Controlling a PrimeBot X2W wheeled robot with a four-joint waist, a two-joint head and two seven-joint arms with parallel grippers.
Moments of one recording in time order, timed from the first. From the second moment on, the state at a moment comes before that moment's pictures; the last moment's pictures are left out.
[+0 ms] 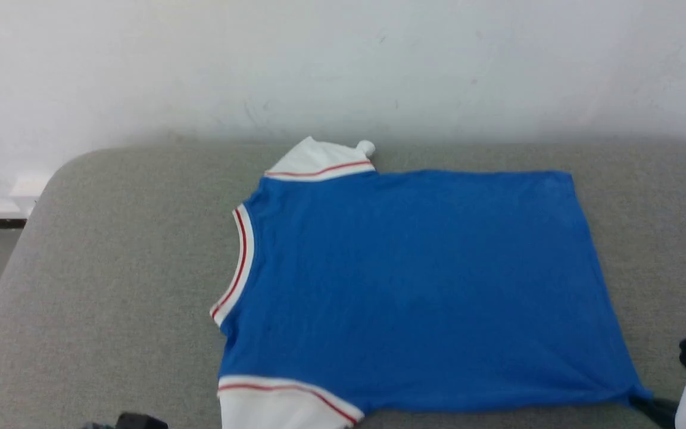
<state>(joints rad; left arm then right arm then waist) 0.25 0.73 -0.46 -0.28 -0.95 0.12 0.46 -0.24 -0.90 0.81 0.33 1.03 0.13 0.20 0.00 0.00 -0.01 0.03</state>
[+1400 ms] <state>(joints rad) -0.51 0.48 -0.46 0.21 -0.69 0.05 0.19 -0.49 -0.70 0.51 0.40 0.80 0.13 0.25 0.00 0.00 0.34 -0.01</state>
